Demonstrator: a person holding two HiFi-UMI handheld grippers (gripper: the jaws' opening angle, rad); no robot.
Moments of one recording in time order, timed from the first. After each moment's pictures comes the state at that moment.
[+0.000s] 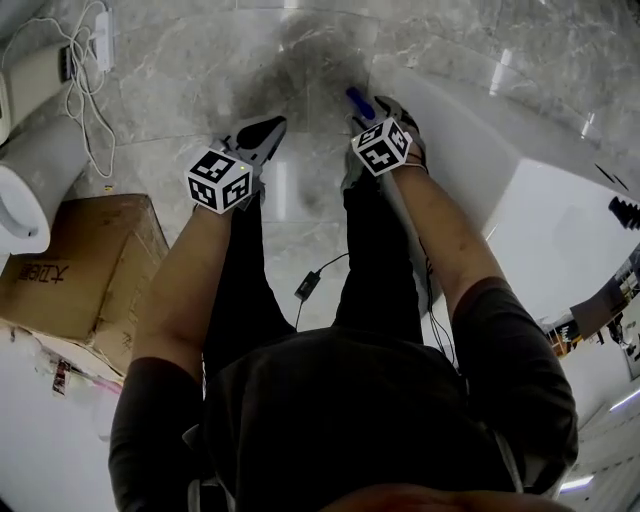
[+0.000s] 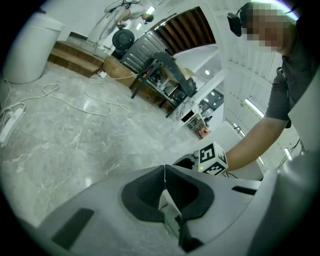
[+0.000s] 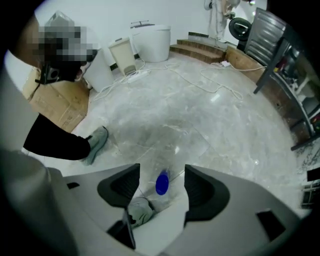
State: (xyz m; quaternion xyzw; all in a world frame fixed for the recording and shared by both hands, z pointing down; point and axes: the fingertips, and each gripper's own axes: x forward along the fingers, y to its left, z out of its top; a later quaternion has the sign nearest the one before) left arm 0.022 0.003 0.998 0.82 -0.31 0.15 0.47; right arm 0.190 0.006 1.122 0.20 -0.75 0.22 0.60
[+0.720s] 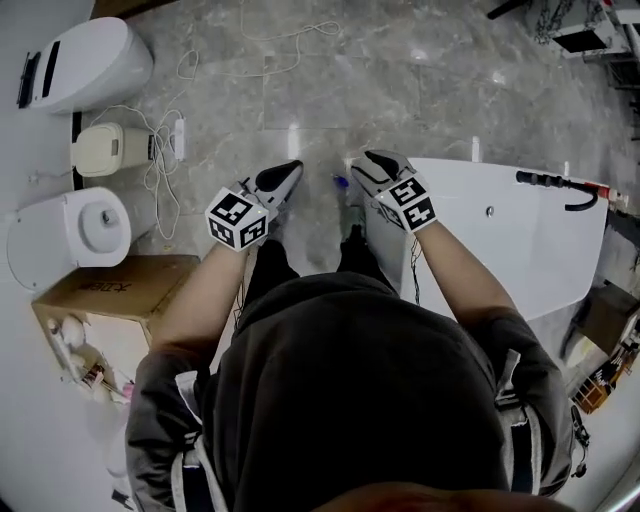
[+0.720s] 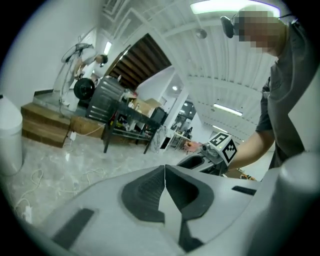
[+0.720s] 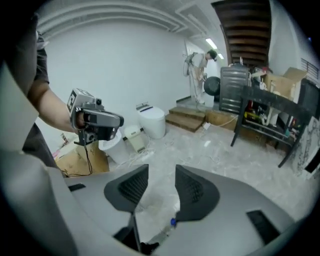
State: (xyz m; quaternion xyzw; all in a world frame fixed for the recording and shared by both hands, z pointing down) left arm 0.049 -0.053 0.524 0.91 -0.29 0.08 0.28; right arm 0.167 -0.060 0.580 0.29 -0.87 0.21 0.33
